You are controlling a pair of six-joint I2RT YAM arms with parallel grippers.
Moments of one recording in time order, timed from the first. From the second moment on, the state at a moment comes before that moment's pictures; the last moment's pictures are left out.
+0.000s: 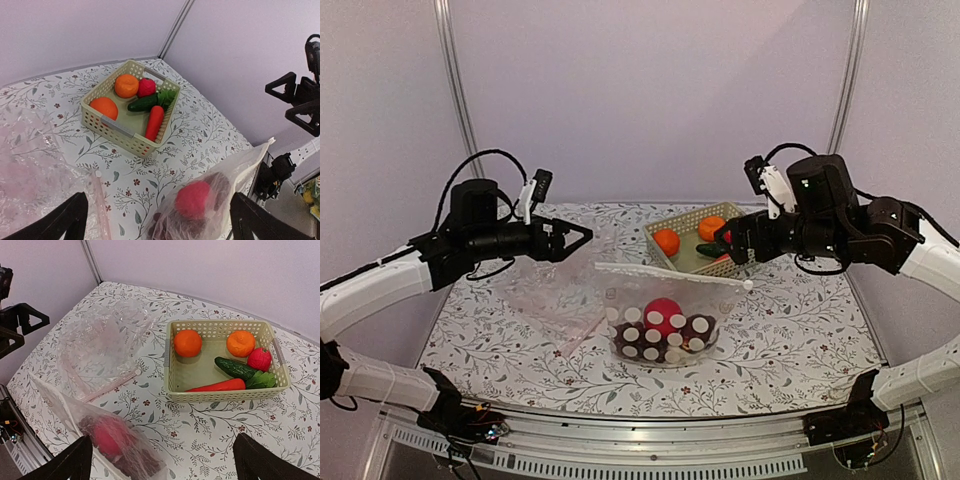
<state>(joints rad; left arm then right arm) -0.57 1.15 0.86 -0.04 0.39 -0.33 0.95 1.17 1.25 -0.64 0.30 0.32</state>
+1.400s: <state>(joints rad) 0.13 1.26 0.40 0.59 -0.01 -0.21 -0.07 1.18 0.44 0.38 0.05 0.26</state>
